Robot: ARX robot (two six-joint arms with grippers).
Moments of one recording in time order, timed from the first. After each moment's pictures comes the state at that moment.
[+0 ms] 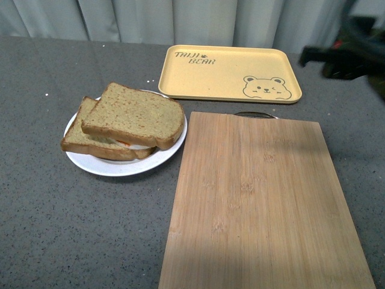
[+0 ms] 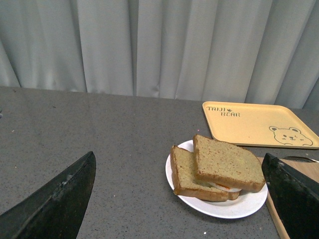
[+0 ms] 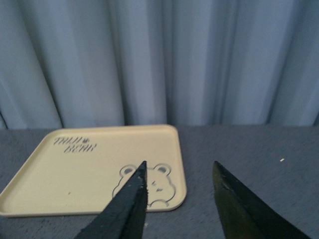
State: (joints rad) left arm 0.00 0.00 0.02 0.00 0.00 -0.01; right arm 0.30 1.94 0.55 1.39 0.30 0.06
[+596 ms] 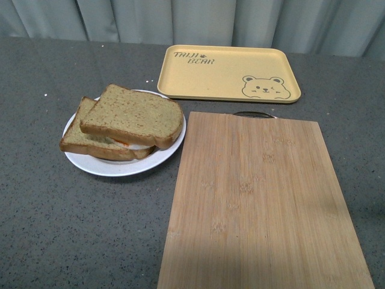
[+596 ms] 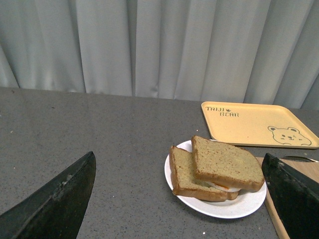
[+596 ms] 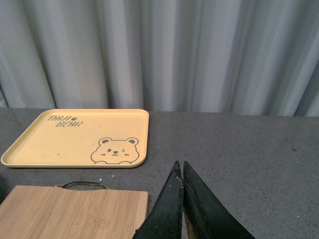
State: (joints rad) left arm 0.00 0.00 0.02 0.00 0.00 -0.01; right arm 0.12 1.38 0.11 1.24 0.12 0.00
